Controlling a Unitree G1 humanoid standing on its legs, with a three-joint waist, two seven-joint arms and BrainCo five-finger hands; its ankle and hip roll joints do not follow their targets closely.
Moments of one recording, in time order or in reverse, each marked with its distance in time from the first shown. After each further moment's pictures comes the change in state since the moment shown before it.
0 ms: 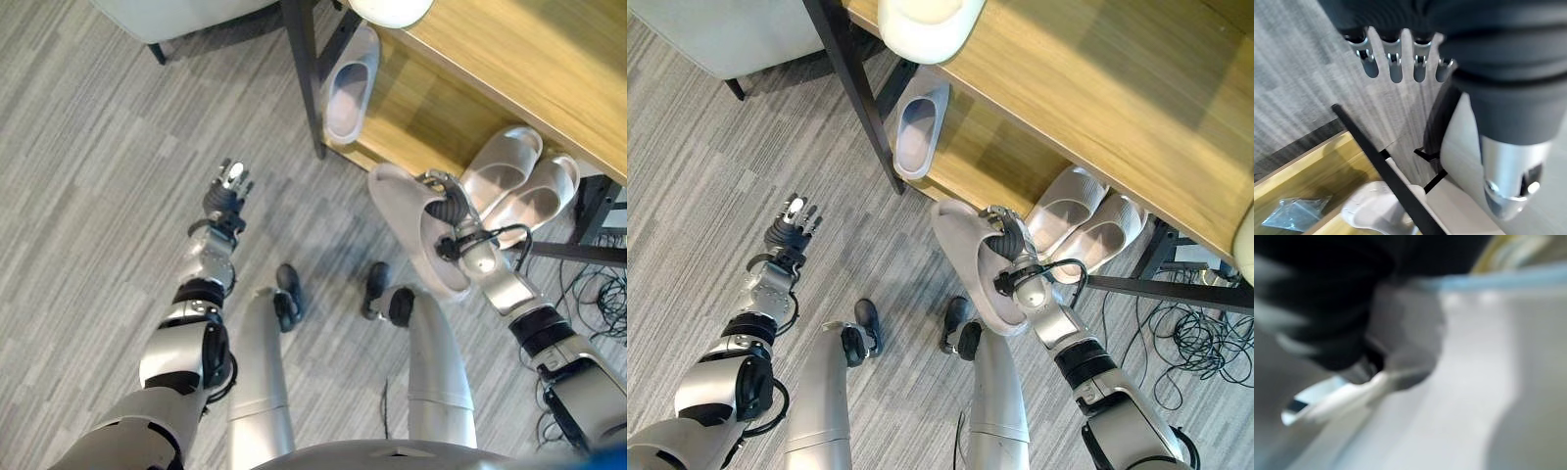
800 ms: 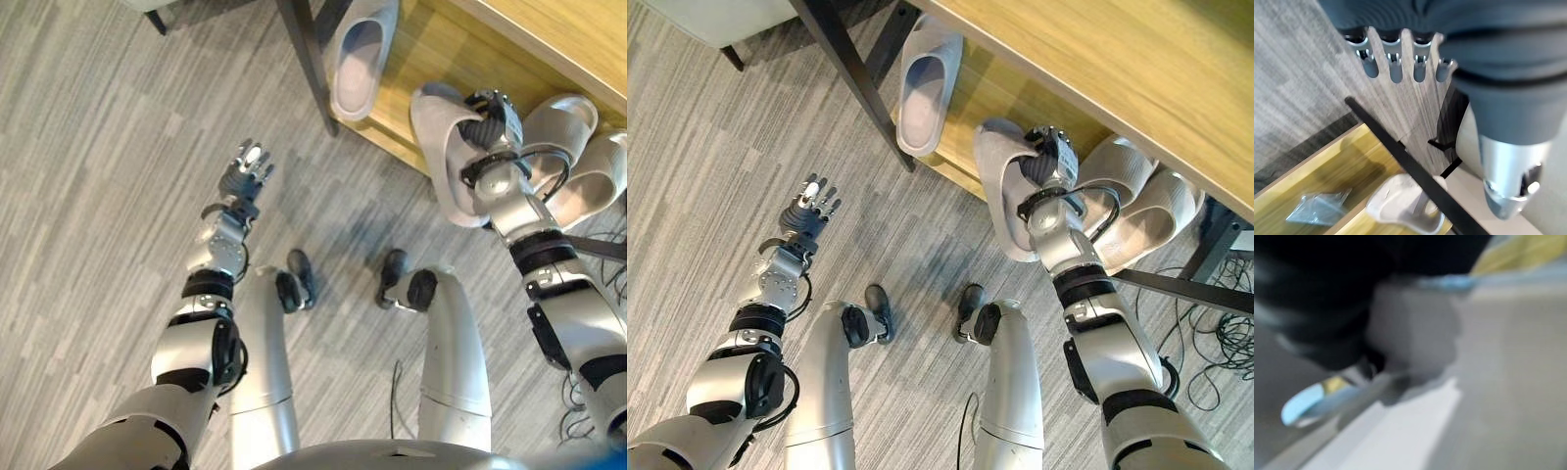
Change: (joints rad) left arm -0.001 -0.072 -0.002 -0.197 0.090 0.112 -0.062; right arm -0.457 0.045 -0.167 0.313 -0.172 0.219 -0.108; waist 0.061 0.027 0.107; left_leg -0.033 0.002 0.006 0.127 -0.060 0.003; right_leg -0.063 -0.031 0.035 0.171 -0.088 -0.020
